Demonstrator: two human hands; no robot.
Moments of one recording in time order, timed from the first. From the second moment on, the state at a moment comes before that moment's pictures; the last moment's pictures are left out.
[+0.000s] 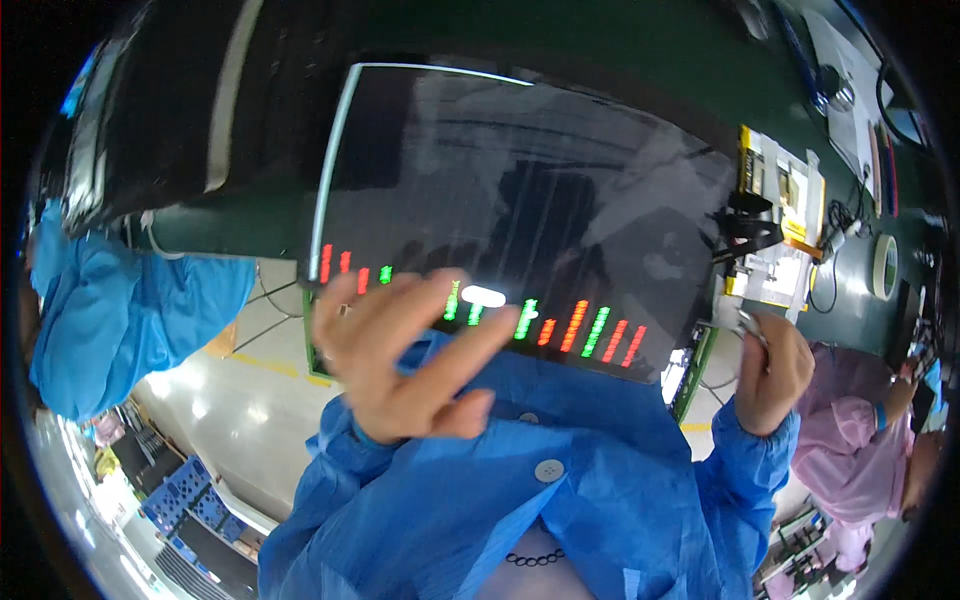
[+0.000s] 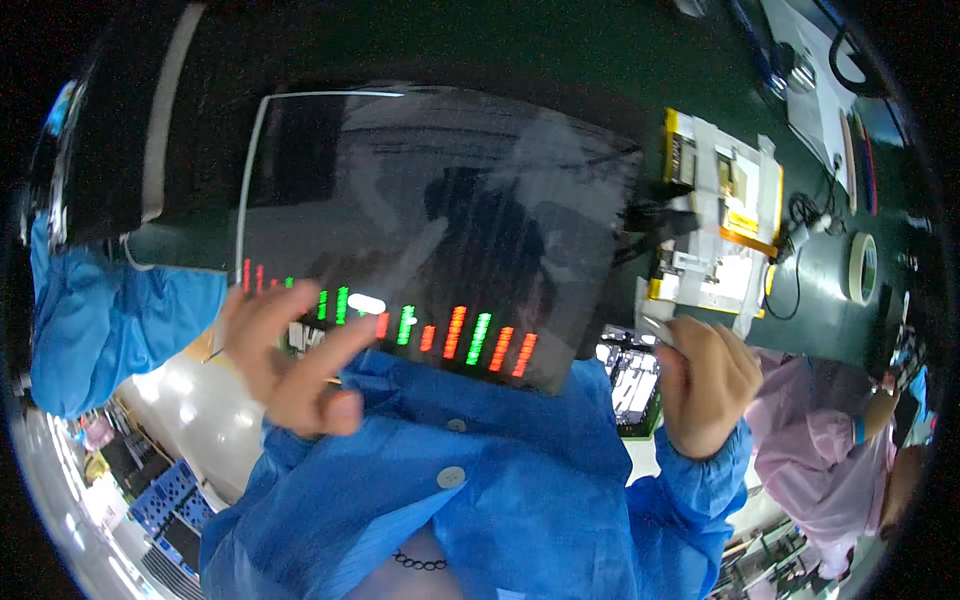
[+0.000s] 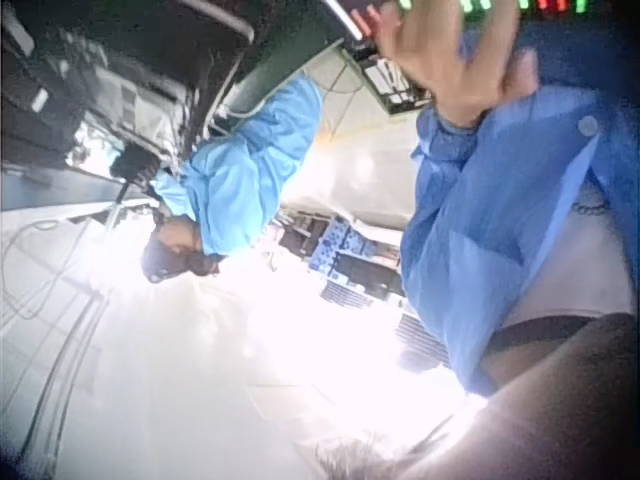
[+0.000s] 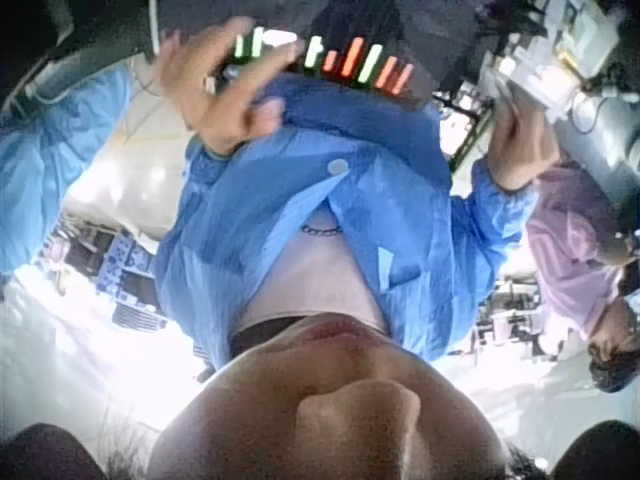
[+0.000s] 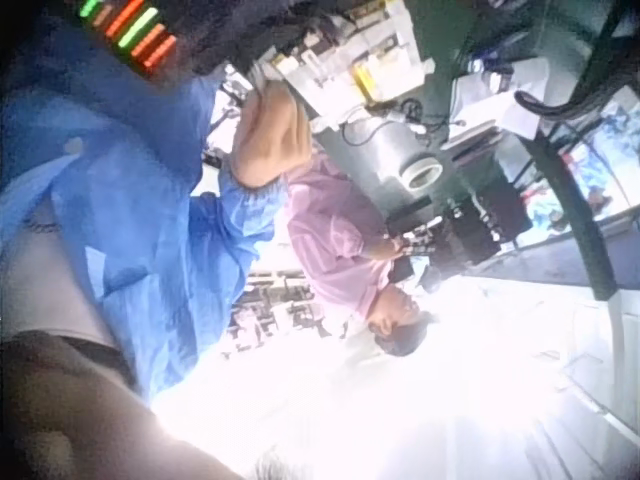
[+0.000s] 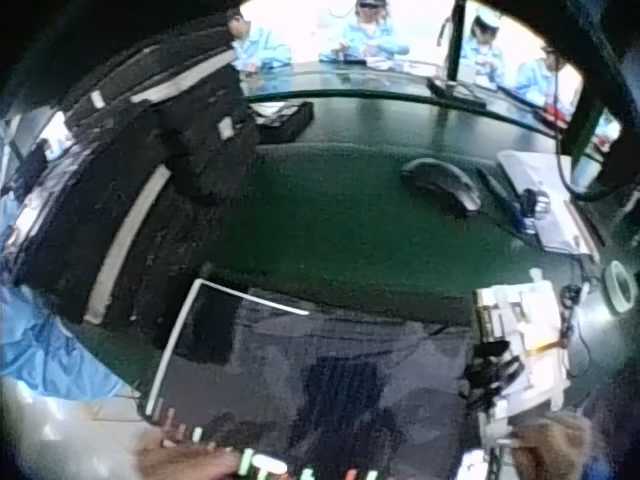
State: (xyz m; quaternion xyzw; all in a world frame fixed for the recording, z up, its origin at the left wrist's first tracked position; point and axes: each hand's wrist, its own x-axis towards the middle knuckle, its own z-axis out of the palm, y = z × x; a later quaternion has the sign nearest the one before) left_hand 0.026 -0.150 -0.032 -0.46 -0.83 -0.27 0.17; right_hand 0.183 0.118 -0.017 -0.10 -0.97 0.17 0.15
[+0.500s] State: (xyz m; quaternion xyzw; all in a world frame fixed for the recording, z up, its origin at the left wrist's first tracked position) left_hand -0.036 -0.152 -0.048 -0.19 -0.84 -0.50 0.04; right_hand 0.149 0.133 -0.026 -0.02 -0.96 0.28 0.07
